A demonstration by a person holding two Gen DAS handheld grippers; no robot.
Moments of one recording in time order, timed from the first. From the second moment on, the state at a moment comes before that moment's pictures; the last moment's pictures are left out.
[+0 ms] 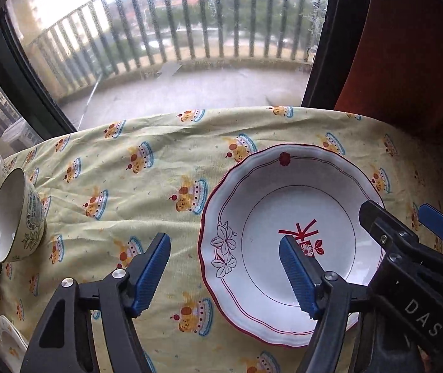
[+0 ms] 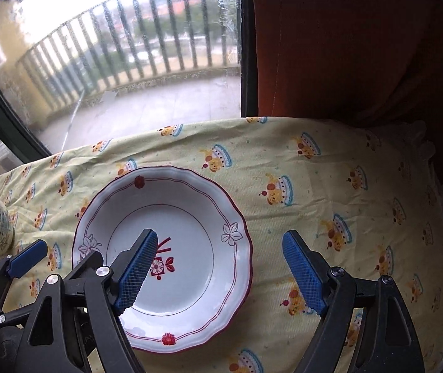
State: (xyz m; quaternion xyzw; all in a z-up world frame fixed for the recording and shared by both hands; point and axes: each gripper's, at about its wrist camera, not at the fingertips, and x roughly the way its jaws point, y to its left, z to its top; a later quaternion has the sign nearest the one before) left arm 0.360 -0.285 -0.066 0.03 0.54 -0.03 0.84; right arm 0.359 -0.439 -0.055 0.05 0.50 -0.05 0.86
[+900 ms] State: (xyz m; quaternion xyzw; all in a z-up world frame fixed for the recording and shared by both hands) left arm 0.352 -0.277 -0.096 0.03 0.57 -0.01 0.82; right arm 0.360 -0.428 -0.094 0.09 0.56 -0.02 0.82
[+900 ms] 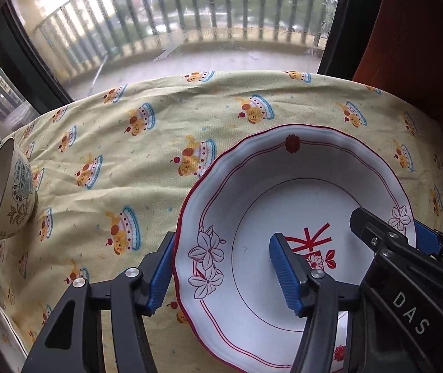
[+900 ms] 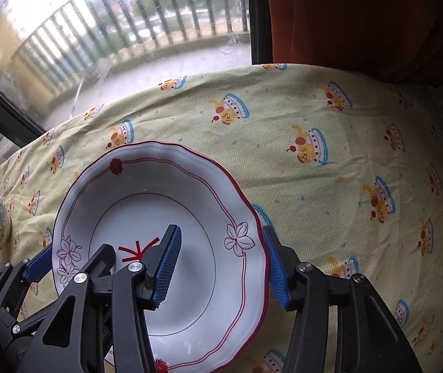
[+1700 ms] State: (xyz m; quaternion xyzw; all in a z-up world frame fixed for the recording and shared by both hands) left arm 0.237 -0.177 -0.095 0.00 0.60 0.06 0.80; right arm 0.253 -0.317 -0.095 0.05 0.61 0.08 0.78
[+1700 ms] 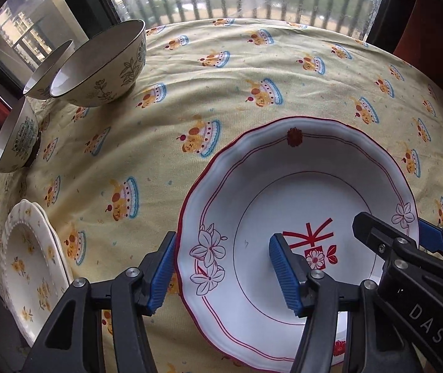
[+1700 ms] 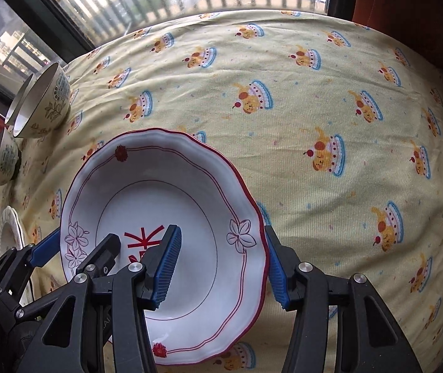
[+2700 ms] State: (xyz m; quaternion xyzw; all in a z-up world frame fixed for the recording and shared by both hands) left arm 0.191 -0.103 -0.053 -0.04 0.57 0.01 0.82; right arm 0.209 -0.247 -0.047 -0.02 0.58 -0.01 0.81
